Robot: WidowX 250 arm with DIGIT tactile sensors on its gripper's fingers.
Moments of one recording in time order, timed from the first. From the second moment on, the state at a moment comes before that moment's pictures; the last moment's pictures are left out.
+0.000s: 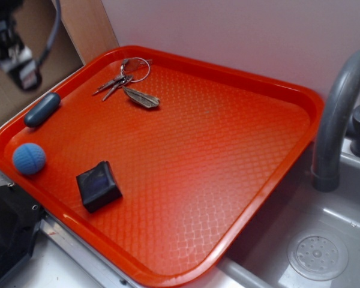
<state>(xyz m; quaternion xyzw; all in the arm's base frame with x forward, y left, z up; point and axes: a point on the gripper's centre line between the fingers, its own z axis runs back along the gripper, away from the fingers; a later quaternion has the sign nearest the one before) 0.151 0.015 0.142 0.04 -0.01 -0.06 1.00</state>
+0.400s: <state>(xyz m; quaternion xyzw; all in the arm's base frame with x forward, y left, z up) 0.130 0.043 0.098 0.08 0.04 -0.05 1.00</state>
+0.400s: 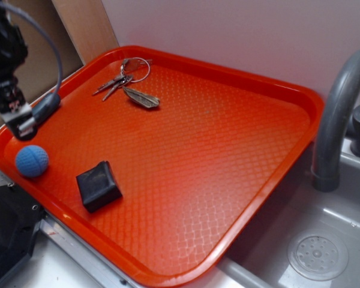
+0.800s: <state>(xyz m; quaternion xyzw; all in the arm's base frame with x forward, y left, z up) 0.120 0.060 0.061 0.00 0.05 -0.03 1.00</state>
